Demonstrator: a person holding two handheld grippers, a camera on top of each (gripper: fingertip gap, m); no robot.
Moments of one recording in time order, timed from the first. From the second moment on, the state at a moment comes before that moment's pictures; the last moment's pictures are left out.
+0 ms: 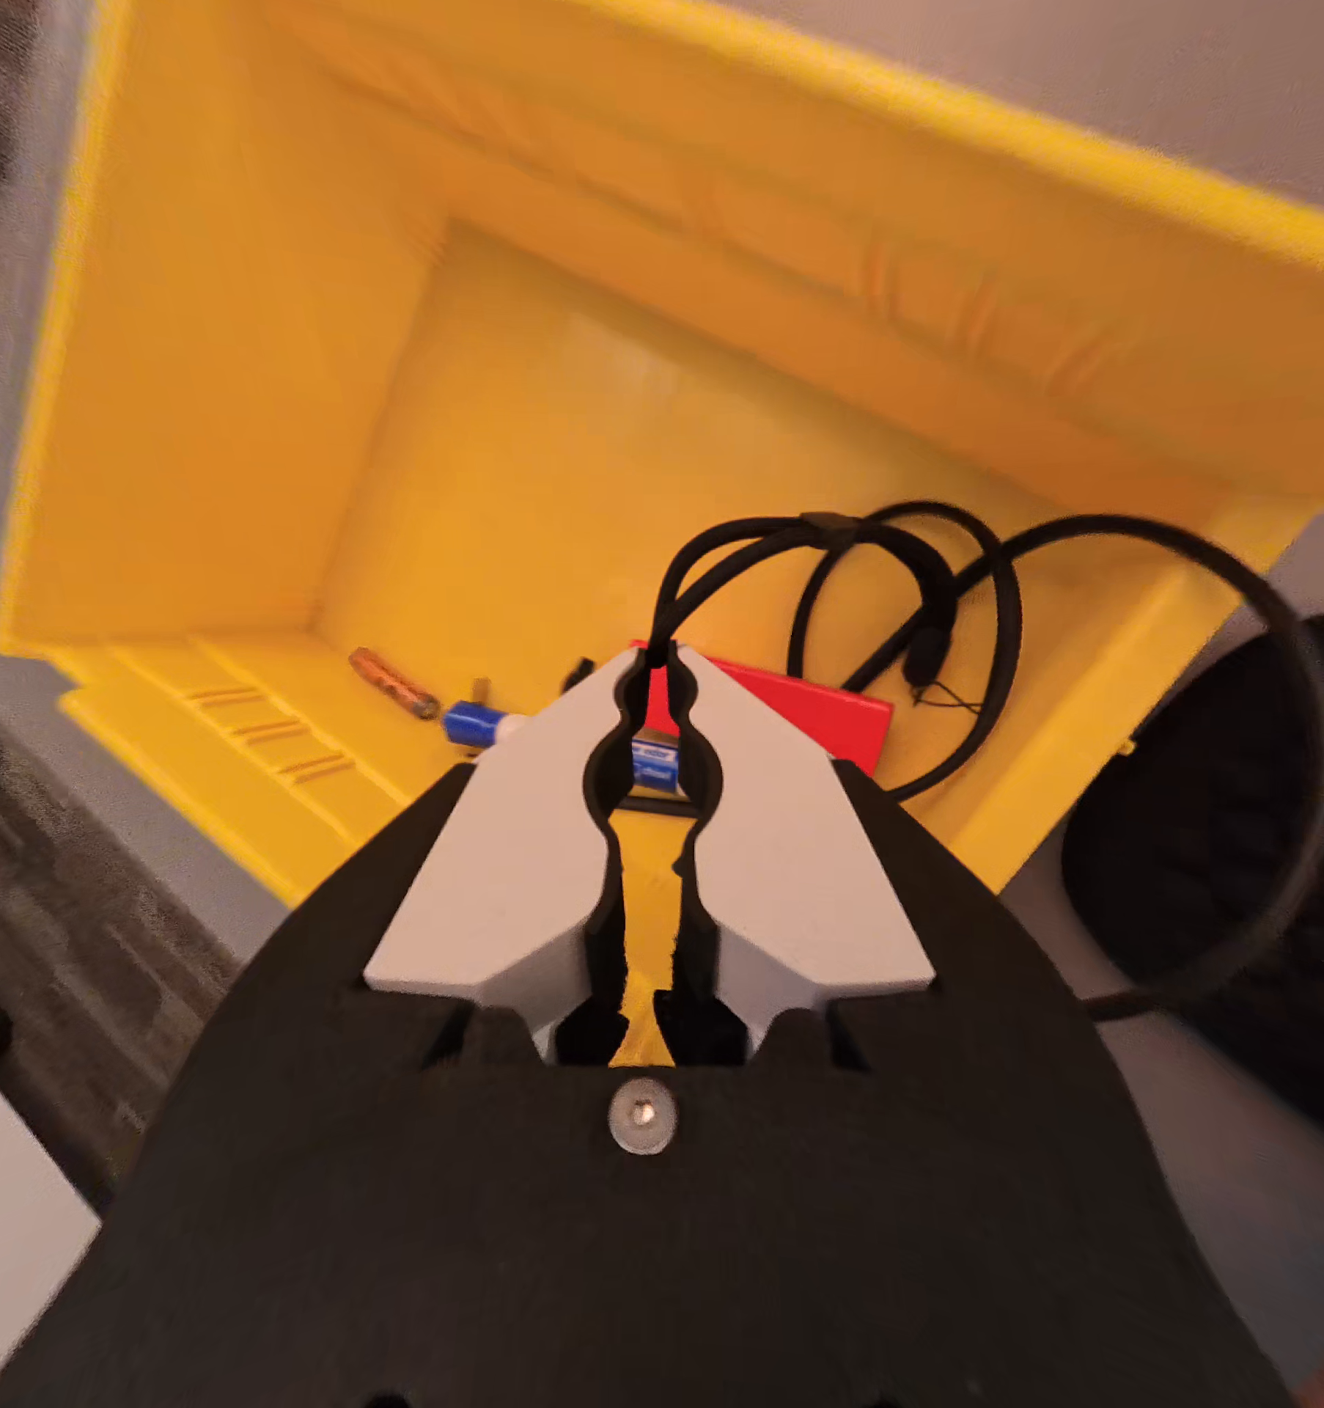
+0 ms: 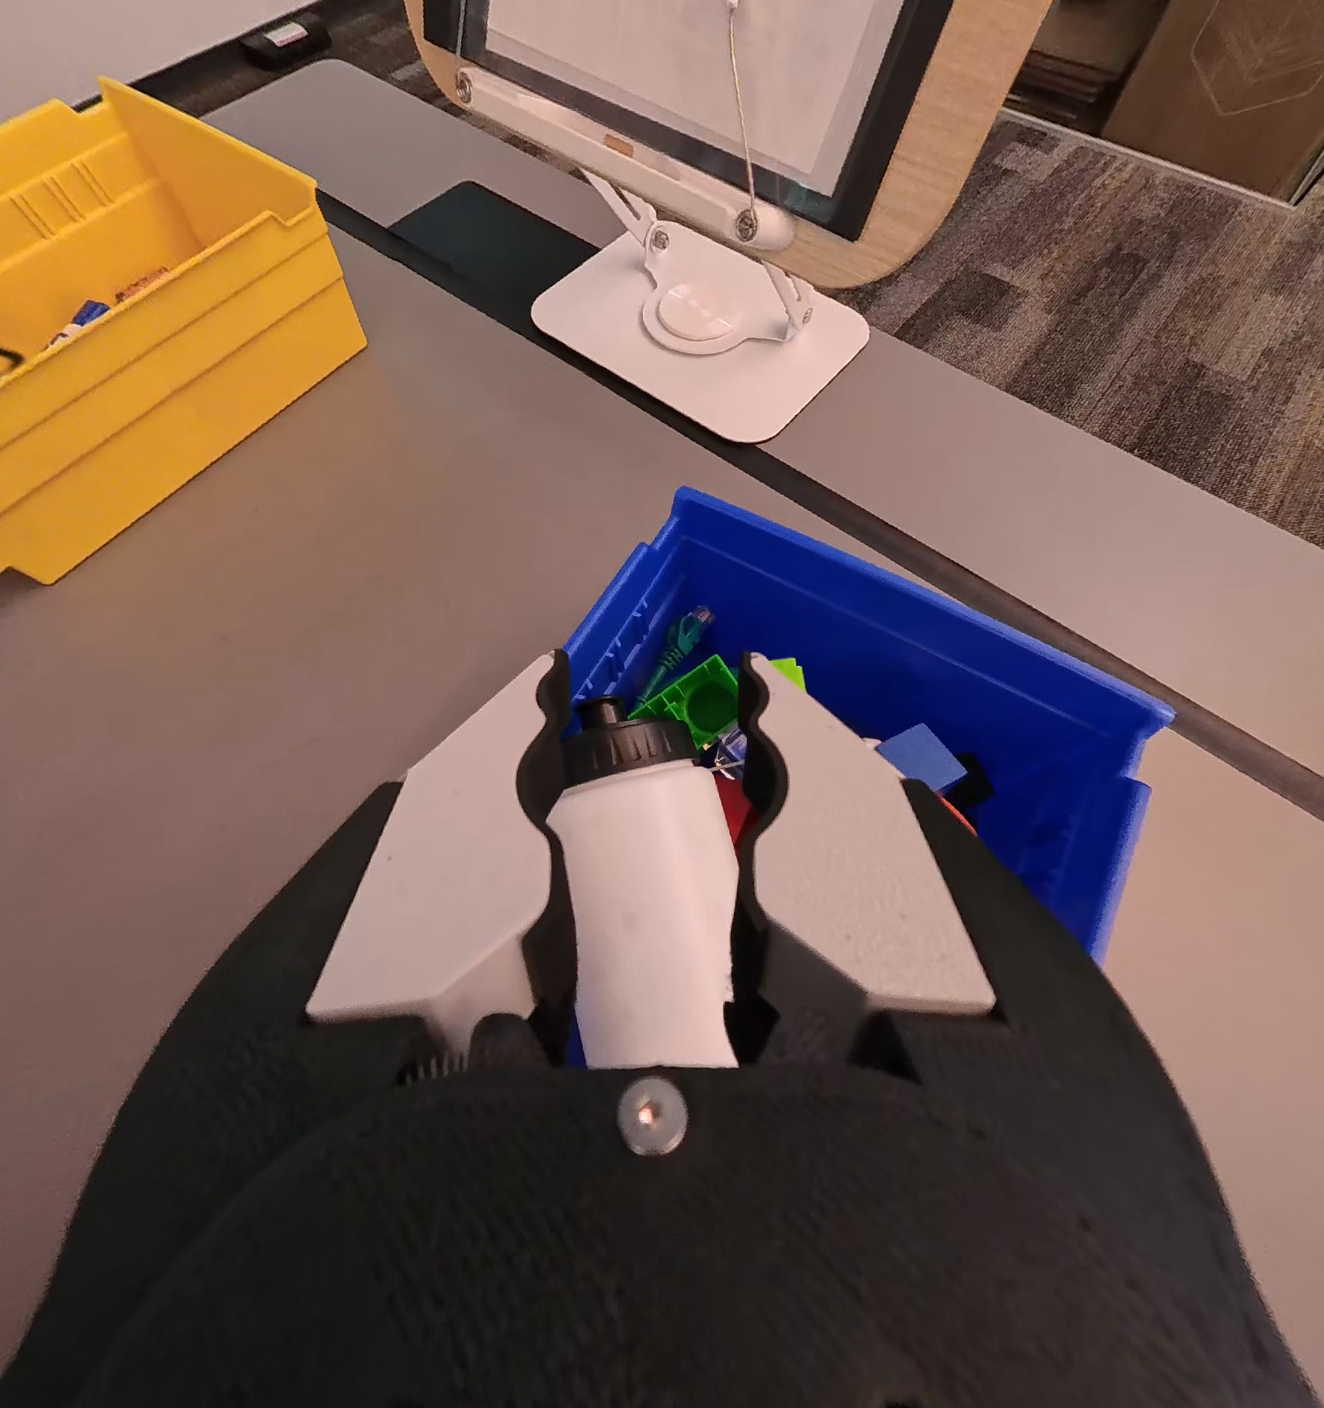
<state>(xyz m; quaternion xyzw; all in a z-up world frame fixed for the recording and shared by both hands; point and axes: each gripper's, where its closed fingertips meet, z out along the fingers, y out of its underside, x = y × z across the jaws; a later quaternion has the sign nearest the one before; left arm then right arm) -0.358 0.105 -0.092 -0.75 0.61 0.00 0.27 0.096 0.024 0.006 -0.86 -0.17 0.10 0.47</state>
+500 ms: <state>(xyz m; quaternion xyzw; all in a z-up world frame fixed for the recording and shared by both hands) -0.310 0.096 0.088 -0.64 0.49 0.05 0.59 0.026 0.029 0.020 -0.83 -0.28 0.08 0.47</state>
